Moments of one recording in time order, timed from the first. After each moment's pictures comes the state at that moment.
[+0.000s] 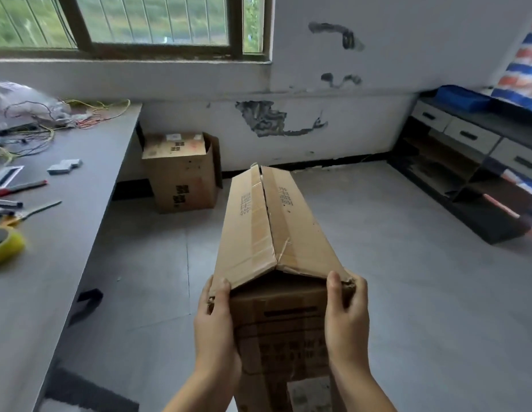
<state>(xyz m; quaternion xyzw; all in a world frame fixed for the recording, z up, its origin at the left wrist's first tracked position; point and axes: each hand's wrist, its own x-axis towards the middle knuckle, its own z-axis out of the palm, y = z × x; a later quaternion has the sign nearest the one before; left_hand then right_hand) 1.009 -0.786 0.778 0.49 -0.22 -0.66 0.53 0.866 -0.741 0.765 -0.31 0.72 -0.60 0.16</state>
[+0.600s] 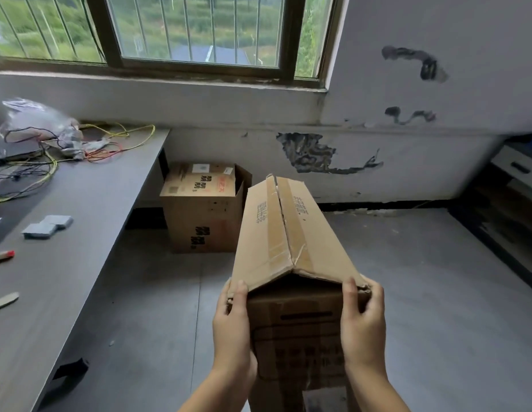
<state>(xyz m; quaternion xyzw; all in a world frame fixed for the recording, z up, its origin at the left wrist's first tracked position) 0.952 -1.207 0.774 0.48 -0.18 -0.65 0.56 0.804 -1.178 0.763 -0.35 0.71 -0.58 0.19</state>
